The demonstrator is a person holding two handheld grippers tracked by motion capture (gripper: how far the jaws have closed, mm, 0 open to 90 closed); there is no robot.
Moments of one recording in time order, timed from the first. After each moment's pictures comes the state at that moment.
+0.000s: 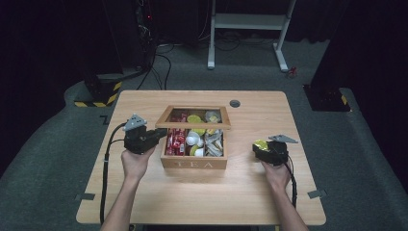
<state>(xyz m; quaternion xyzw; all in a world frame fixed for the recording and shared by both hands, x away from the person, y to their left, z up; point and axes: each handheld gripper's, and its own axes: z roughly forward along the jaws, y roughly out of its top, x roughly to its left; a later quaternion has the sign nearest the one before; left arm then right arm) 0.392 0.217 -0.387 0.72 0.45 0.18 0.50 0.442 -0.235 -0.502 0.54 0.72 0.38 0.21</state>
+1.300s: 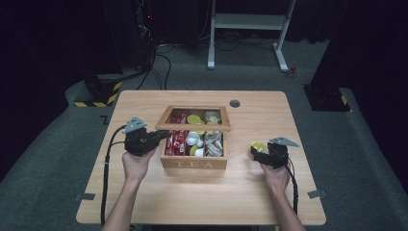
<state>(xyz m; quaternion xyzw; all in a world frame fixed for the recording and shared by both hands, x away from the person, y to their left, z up) 0.389 0.217 -0.393 0.72 0.44 0.18 0.51 0.435 -0.237 -0.508 0.53 0.72 0.41 0.21</state>
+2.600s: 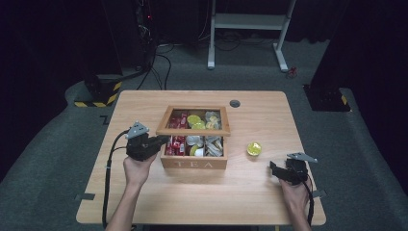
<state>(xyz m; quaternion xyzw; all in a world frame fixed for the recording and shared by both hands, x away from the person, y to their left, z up) 0.381 0.213 -0.406 0.73 0.45 0.18 0.49 0.391 -0.290 -0.522 0.58 0.71 0.33 0.22</state>
